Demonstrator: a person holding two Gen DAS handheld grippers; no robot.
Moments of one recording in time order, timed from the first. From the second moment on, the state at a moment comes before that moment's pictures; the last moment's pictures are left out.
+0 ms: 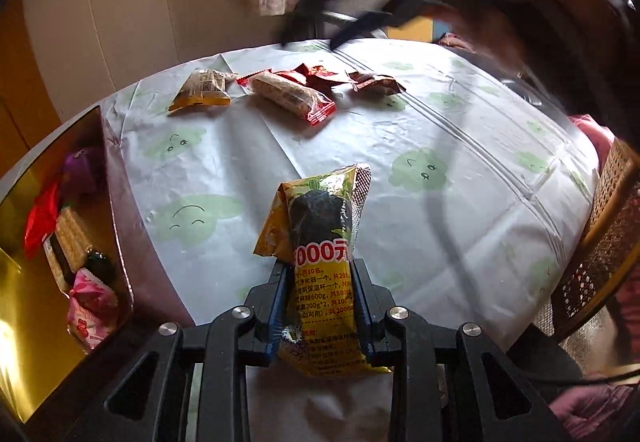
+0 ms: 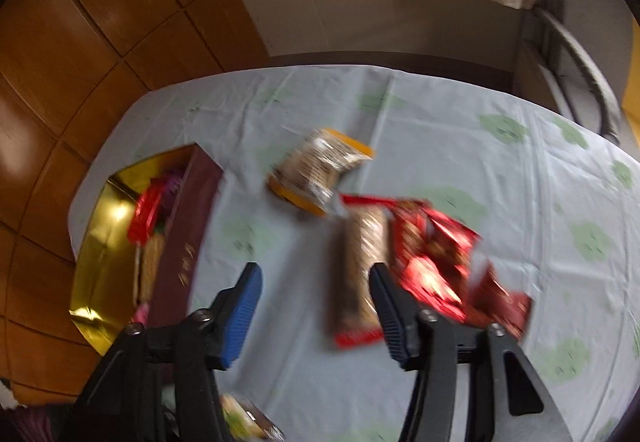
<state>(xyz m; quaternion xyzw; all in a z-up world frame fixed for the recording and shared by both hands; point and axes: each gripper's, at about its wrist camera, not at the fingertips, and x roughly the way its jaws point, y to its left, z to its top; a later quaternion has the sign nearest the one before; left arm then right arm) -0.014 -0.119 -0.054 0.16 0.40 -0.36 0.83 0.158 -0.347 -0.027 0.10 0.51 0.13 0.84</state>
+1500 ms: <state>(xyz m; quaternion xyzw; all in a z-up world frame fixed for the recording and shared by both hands) -0.010 -0.104 -0.052 0.12 0.41 -0.34 0.84 0.059 -0.401 -0.074 0.00 0.57 0.06 0.82</state>
